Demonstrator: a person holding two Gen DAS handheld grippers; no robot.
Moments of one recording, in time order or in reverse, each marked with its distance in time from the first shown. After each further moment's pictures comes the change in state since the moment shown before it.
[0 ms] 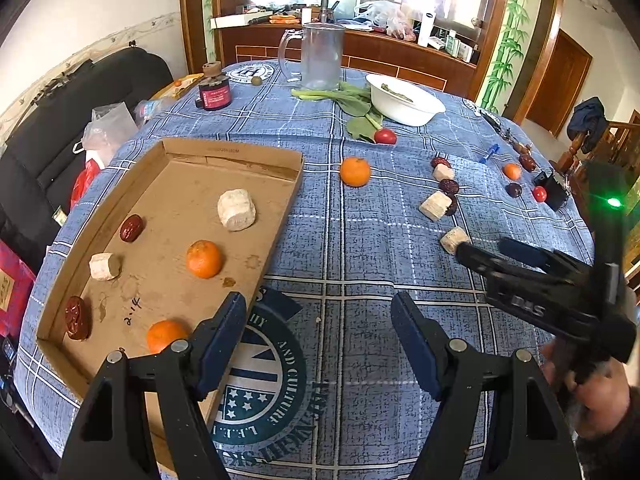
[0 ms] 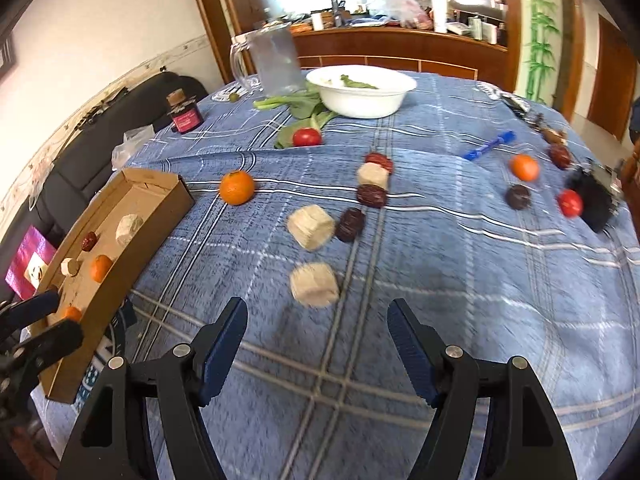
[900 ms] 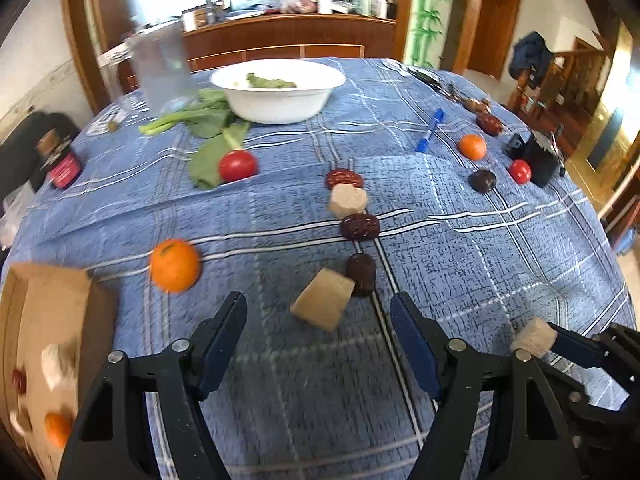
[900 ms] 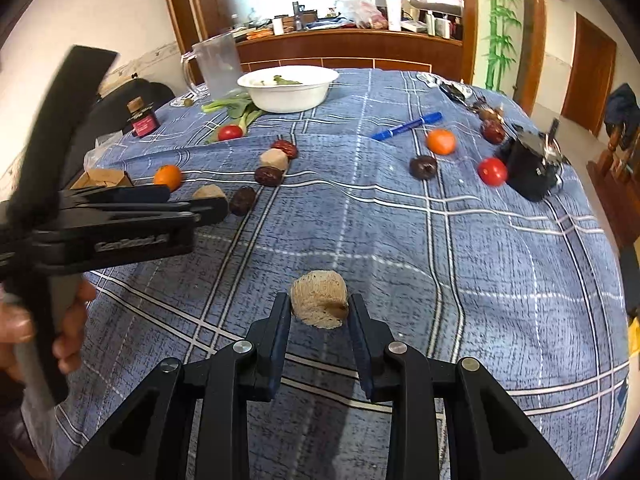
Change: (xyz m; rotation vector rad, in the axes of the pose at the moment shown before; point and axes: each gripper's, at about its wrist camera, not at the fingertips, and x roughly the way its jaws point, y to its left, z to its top) left arm 0.130 -0.126 0.073 0.286 0.039 -0.140; right arm -0.033 -0.076 -0.032 0.049 -0.021 -0.091
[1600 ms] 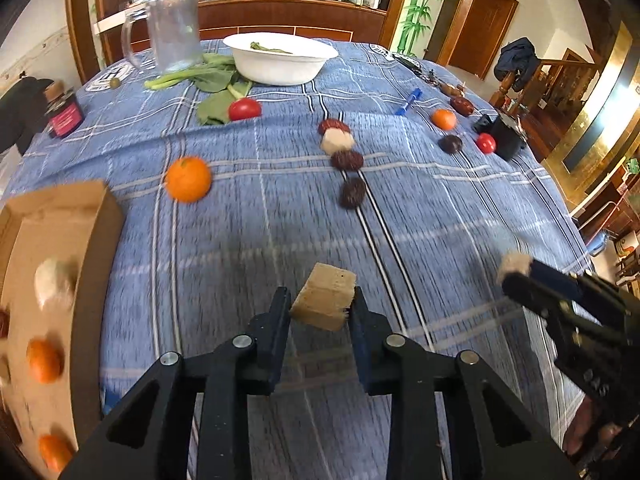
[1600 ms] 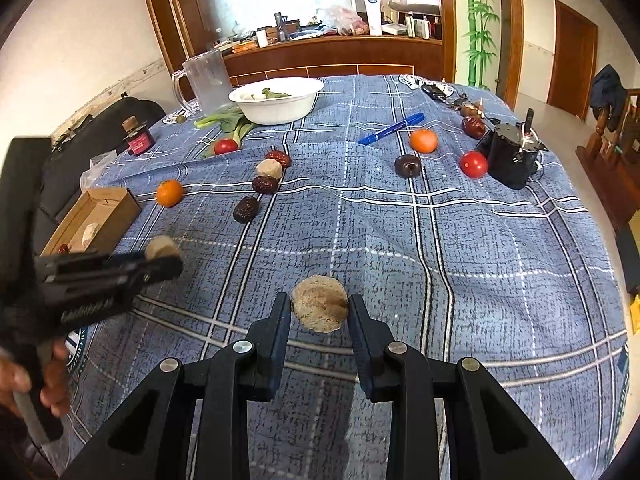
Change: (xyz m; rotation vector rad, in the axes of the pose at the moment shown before) left arm -0.043 0.017 -0.054 -0.067 0.052 -0.103; right arm -0.021 0.007 -0.008 0.060 -0.032 -0.025
